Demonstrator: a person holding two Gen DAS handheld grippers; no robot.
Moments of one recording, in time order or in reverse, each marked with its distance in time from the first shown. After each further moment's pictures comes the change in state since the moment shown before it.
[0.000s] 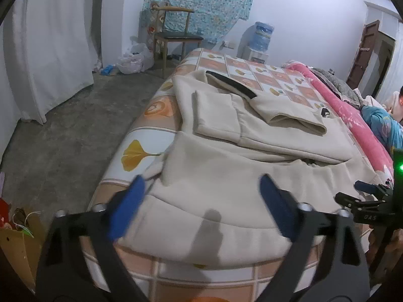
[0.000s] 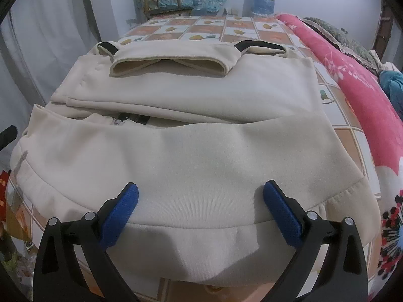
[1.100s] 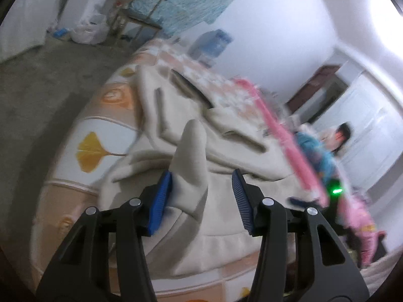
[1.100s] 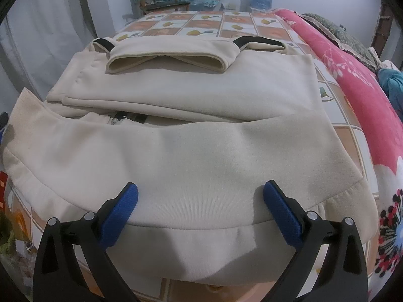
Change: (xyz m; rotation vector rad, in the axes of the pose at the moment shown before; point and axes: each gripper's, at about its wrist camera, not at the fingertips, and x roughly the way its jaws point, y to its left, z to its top) left arm 0.023 0.049 0.008 -0.161 0.046 -0.424; right arm 0.002 0.001 0.003 0.004 0.030 -0.016
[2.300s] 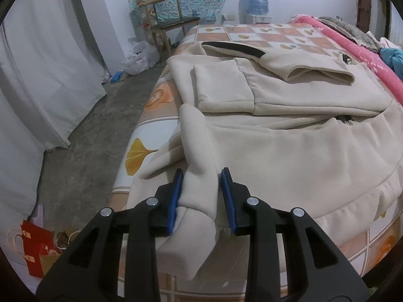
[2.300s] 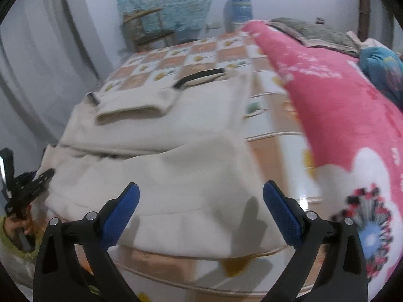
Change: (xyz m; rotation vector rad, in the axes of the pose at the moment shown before) left arm 0.044 -0.061 -0.023 0.375 0.103 0.651; right arm -0.068 -0.119 0.001 0.143 -0.125 0.088
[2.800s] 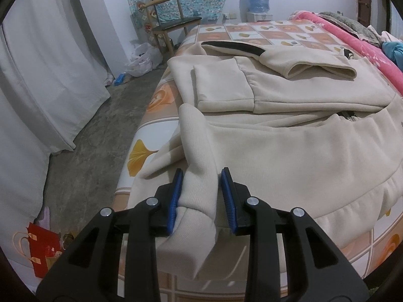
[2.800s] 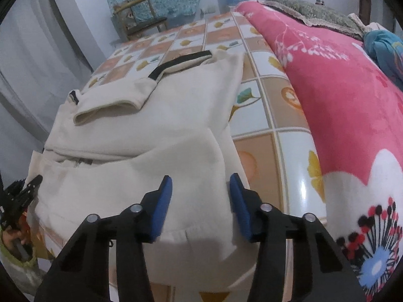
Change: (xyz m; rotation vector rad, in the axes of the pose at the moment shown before) left arm 0.001 -0.006 0.000 0.020 0.001 0.026; right arm 0.044 -0.019 0.011 0.034 0.095 0.030
